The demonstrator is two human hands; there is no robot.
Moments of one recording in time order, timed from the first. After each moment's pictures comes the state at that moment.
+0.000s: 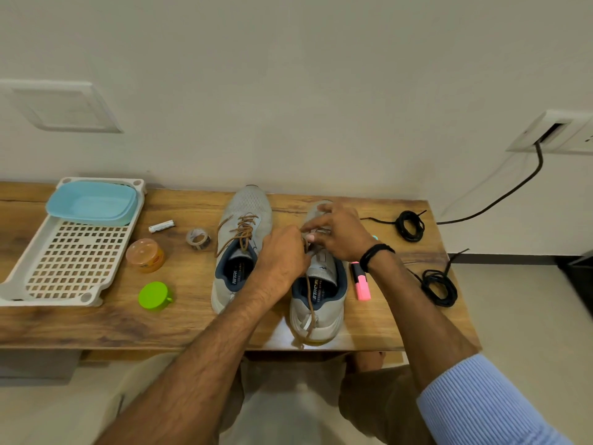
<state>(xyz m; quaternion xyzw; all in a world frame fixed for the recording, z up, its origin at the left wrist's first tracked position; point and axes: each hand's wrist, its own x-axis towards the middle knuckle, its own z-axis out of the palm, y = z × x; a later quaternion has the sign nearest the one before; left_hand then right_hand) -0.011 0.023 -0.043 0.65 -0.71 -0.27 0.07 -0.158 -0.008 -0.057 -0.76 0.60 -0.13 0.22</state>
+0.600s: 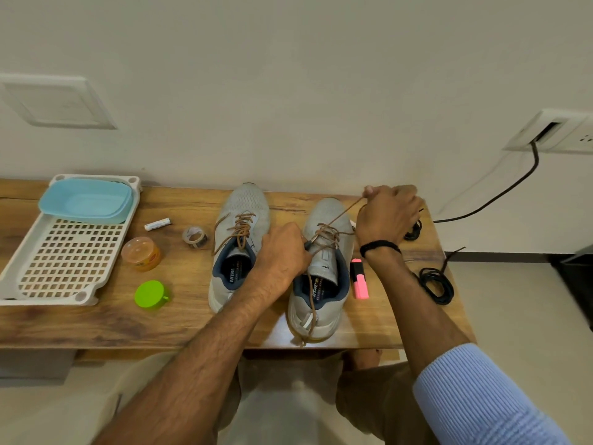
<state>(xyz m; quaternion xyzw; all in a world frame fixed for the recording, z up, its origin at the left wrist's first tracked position) -0.012 0.024 -0.043 0.64 -0.70 -0.31 0.09 -0.174 -0.005 -0.043 -0.46 0.86 -0.23 -0.03</state>
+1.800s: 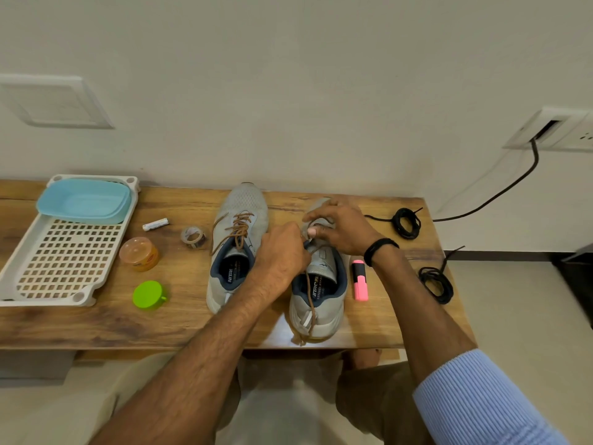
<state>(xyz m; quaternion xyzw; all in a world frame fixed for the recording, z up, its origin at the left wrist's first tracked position) -0.015 0.020 -0.051 0.66 -0.69 -0.28 0.08 -0.170 -0.009 -0.053 -0.75 0.59 -0.15 0.24</state>
